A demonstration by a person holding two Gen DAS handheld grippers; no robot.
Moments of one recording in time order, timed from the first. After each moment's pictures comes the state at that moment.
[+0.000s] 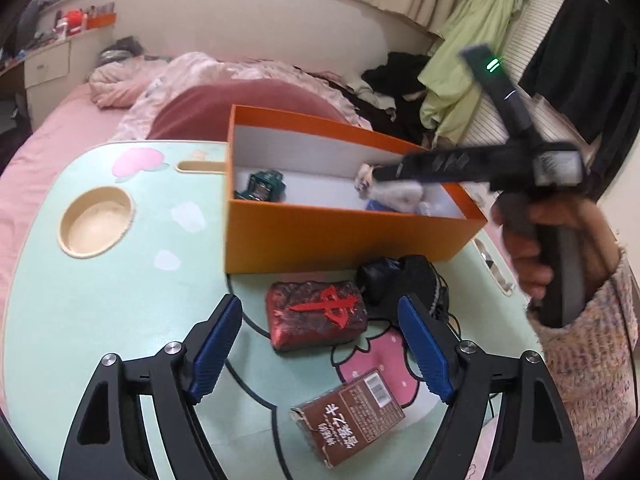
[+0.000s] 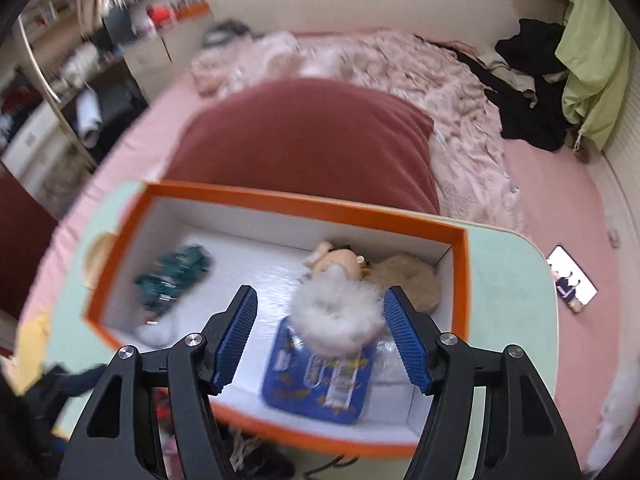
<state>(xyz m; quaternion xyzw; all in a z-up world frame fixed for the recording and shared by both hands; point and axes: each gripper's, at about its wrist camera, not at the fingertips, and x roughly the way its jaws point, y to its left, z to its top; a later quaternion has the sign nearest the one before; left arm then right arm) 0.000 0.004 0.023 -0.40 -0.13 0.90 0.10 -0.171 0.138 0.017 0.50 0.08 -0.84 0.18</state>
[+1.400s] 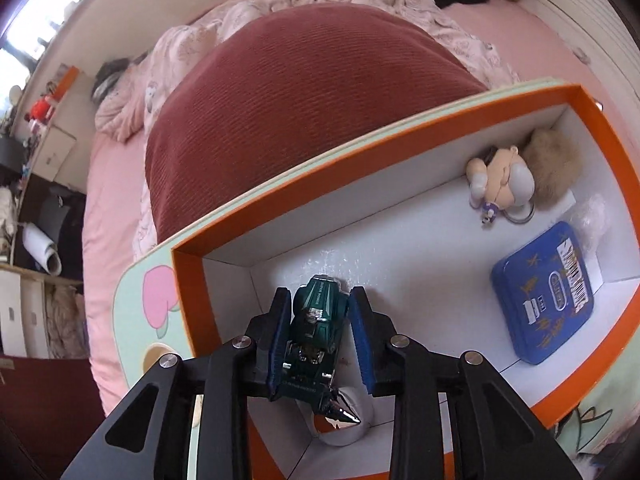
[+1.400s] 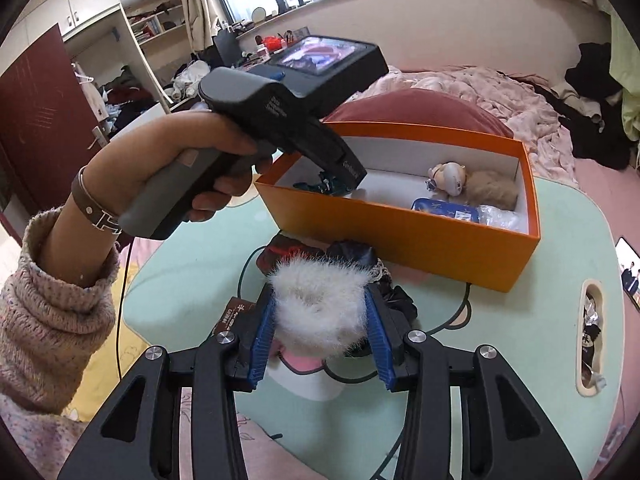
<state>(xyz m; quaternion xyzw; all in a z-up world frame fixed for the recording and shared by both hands) -0.184 0.055 0.015 -0.60 0.16 0.79 -0.02 -0.027 0.191 0.019 0.40 0.01 -0.84 0.37</state>
